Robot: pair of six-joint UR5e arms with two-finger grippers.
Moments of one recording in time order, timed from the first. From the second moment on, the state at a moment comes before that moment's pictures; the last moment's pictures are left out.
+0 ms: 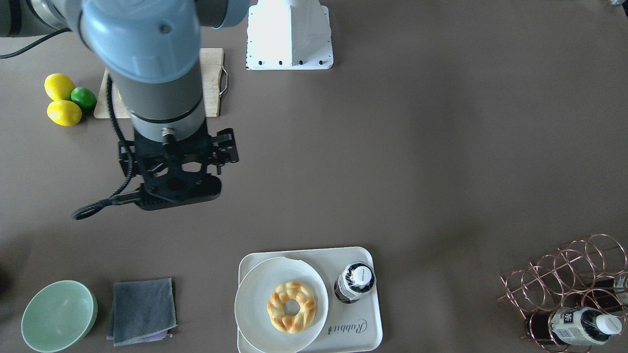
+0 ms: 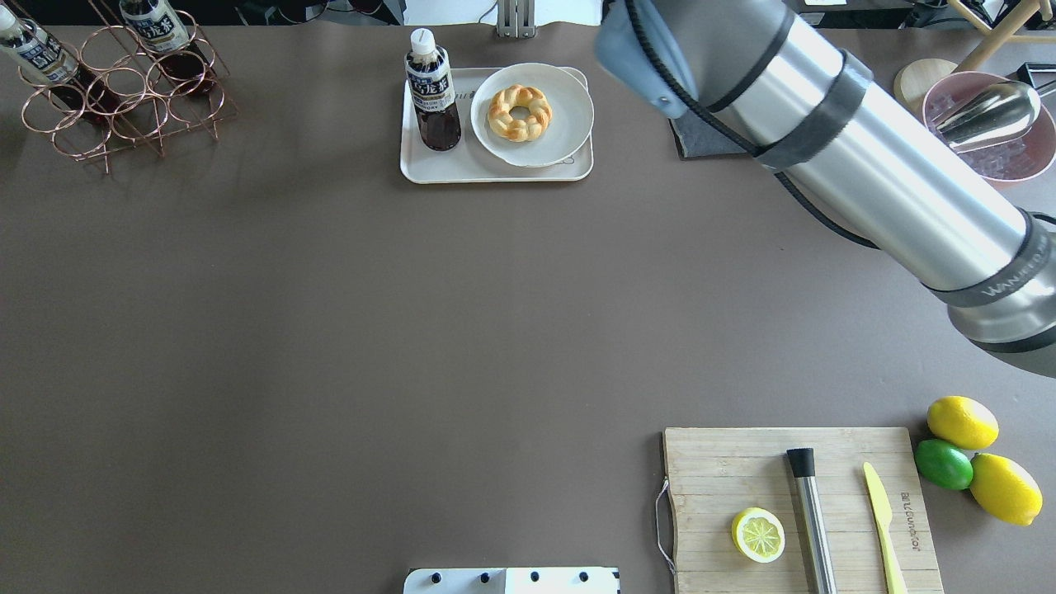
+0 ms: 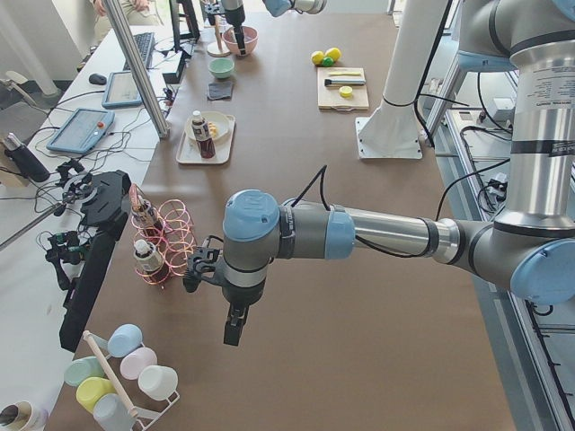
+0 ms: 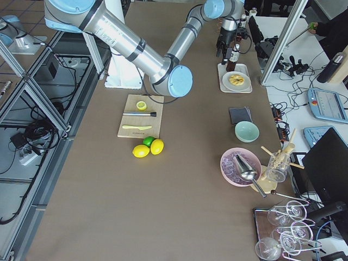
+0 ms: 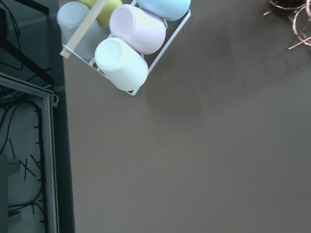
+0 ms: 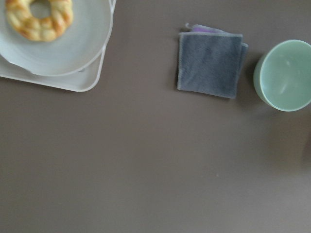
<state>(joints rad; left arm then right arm) -1.79 -1.56 -1.73 -1.49 -2.17 0.24 0.97 -0.54 1.52 -2.25 2.08 0.44</state>
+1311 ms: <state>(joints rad) -1.80 -1.55 -1.60 -1.56 -2.27 0.23 1.48 -1.42 1.69 -1.99 2.14 -0.10</state>
